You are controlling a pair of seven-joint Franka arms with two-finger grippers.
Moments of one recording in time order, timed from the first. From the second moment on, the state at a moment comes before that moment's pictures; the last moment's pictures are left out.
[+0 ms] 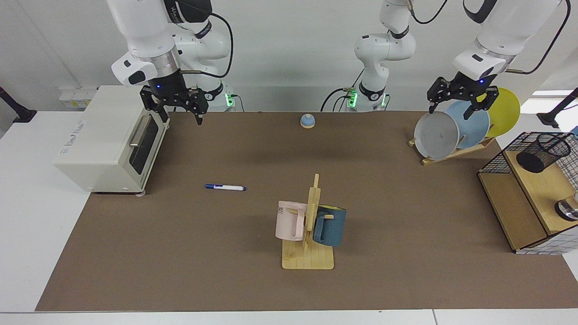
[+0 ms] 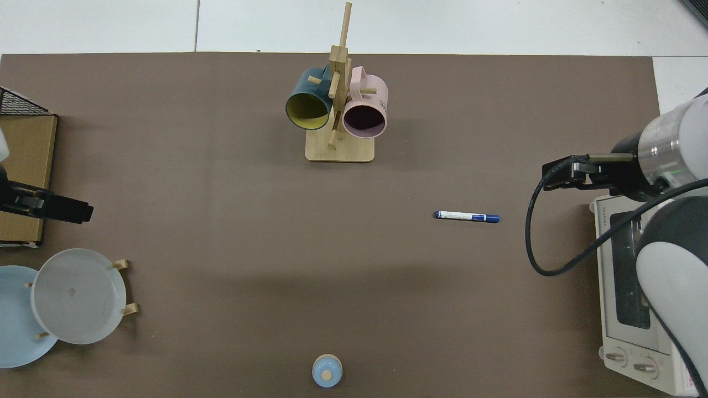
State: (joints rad) left arm -0.02 -0.04 0.00 -1.58 -0.02 1.52 0.27; right arm 0.05 0.01 0.10 -1.55 -0.01 1.58 0.25
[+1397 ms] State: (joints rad) left arm -0.02 -0.04 0.00 -1.58 -0.02 1.52 0.27; right arm 0.09 0.00 0.11 -1.57 -0.01 1.61 0.60
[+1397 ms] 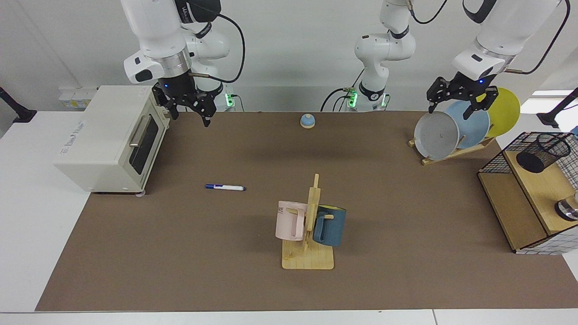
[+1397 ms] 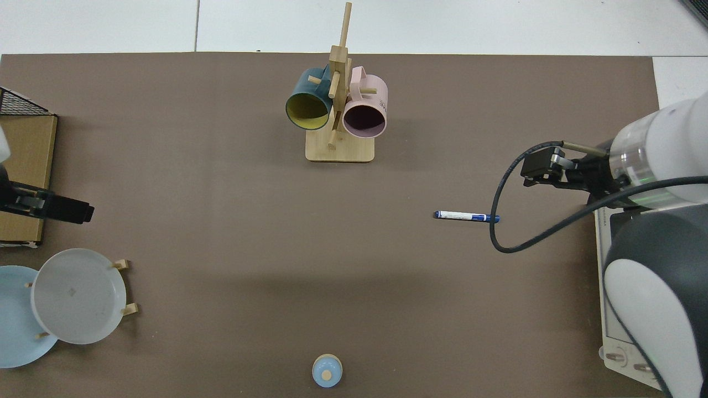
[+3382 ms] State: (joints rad) left arm -0.02 -0.04 0.01 -1.58 -0.02 1.49 0.26; right arm 0.09 0.18 0.10 -2.22 0.07 2.45 1.73
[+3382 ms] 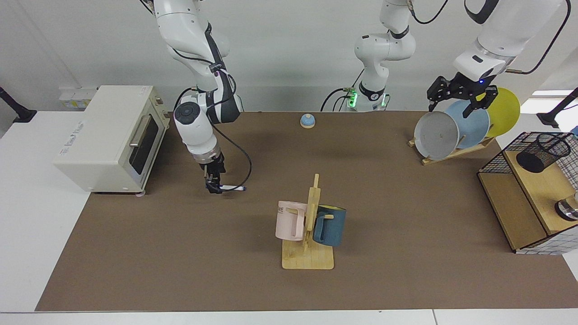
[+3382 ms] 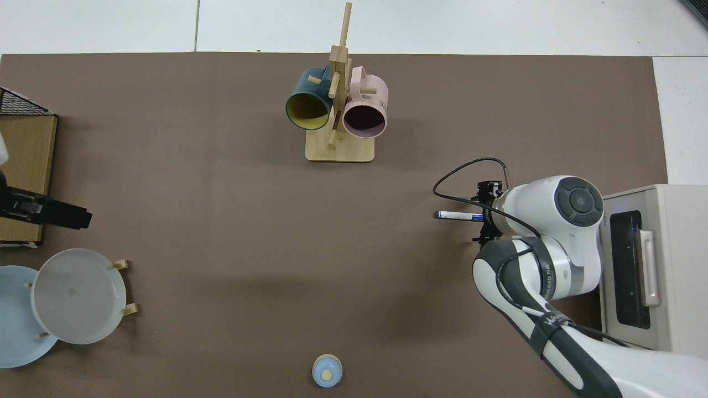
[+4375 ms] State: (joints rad) left arm -0.02 -0.04 0.01 -1.59 -0.02 1.48 0.26; right arm 0.07 0.20 0.10 -2.22 0.07 2.45 1.72
